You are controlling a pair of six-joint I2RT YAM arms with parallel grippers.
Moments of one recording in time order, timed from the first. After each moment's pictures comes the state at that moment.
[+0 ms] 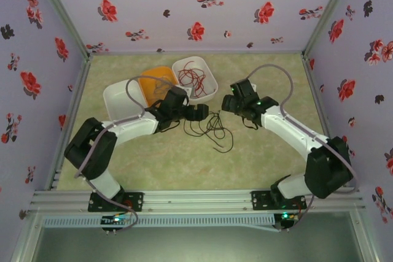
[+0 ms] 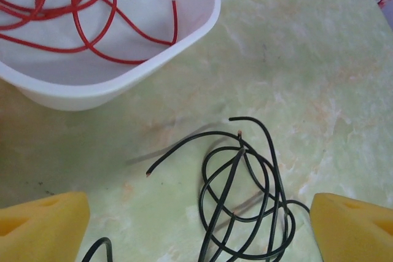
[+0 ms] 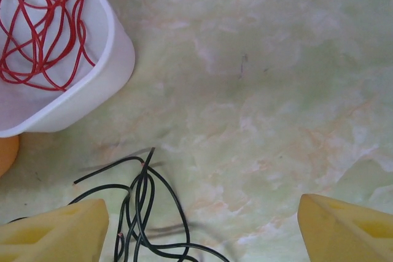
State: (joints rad) left arm -0.73 1.67 0.98 0.03 0.09 -0.52; right arm 0.53 1.42 1.03 -0.56 0.20 0.68
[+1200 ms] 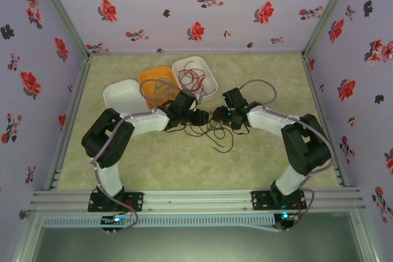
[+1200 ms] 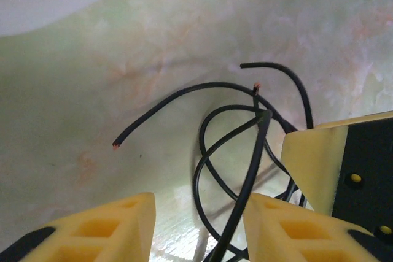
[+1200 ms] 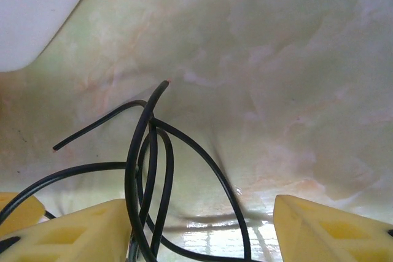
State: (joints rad) left arm -0.76 1.84 1.07 -0.05 0.19 -0.56; right arm 0.53 1.66 0.93 -0.33 -0.10 0.83
